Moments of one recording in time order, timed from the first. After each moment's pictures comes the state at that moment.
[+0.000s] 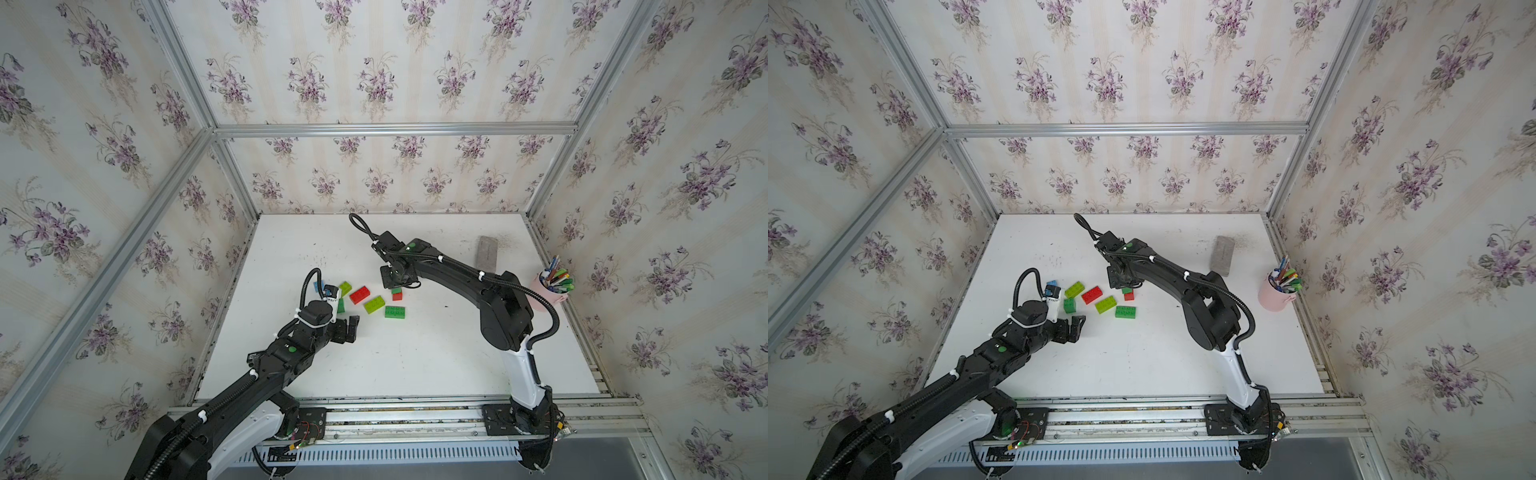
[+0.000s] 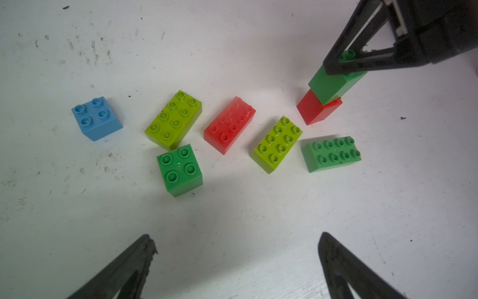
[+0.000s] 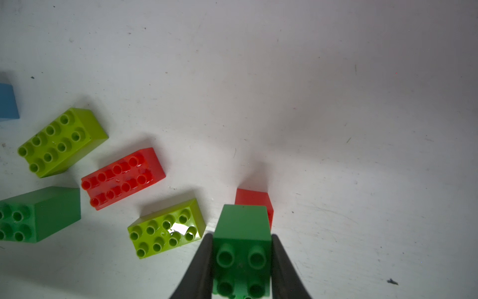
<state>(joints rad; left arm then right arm) -0.50 0.91 0.38 -0.14 -0.08 -0.26 0.80 2.14 1.84 -0.94 0.16 0.52</state>
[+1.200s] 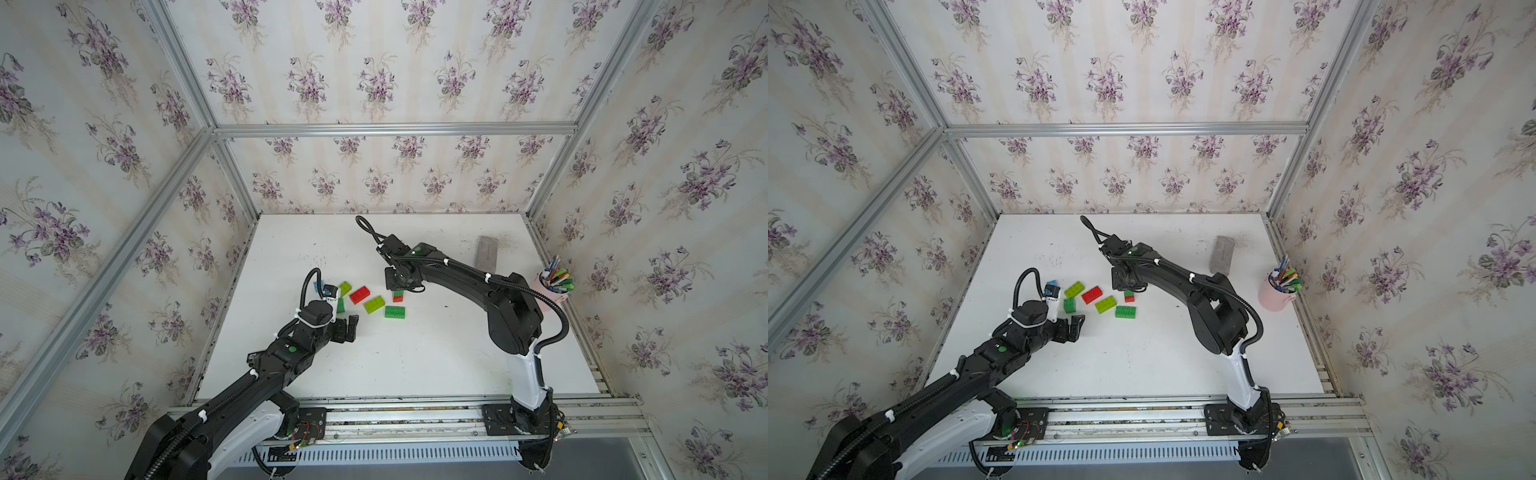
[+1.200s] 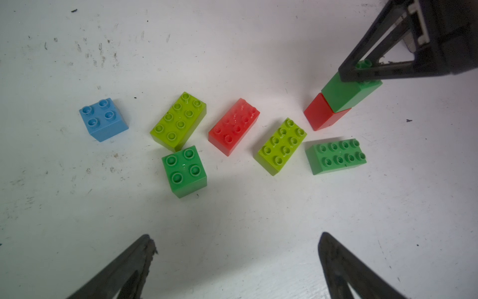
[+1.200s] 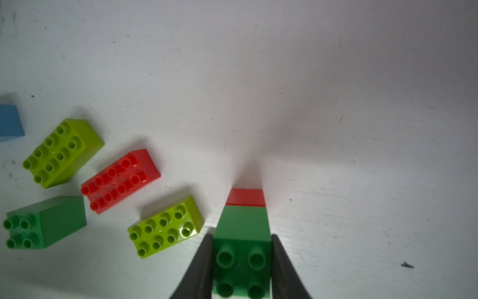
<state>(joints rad) -0.50 0.91 0.38 -0.14 -0.10 -0.26 0.79 2.08 1.72 -0.87 0.16 0.63</state>
